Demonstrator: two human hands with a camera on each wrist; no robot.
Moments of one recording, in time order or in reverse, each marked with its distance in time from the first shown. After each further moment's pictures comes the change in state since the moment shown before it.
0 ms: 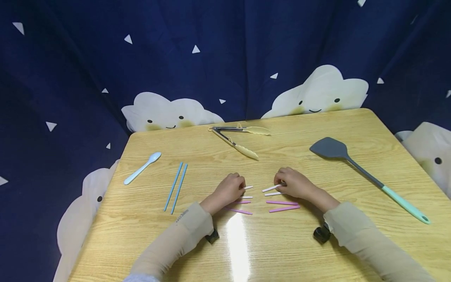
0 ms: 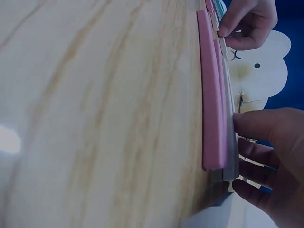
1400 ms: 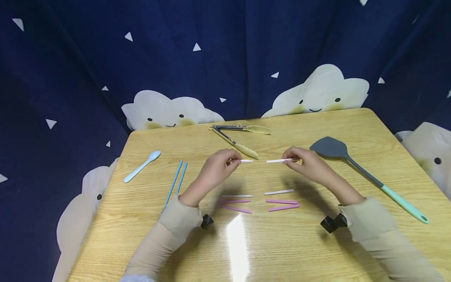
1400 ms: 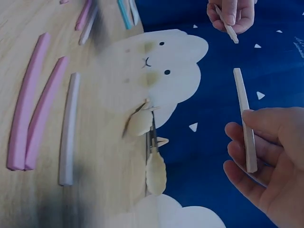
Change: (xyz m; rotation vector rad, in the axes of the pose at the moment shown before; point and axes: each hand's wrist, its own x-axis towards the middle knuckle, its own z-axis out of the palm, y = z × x) left_hand -0.013 0.019 -0.097 -0.217 0.341 0.058; right_hand 0.004 -0.028 -0.081 0.221 0.204 0.087
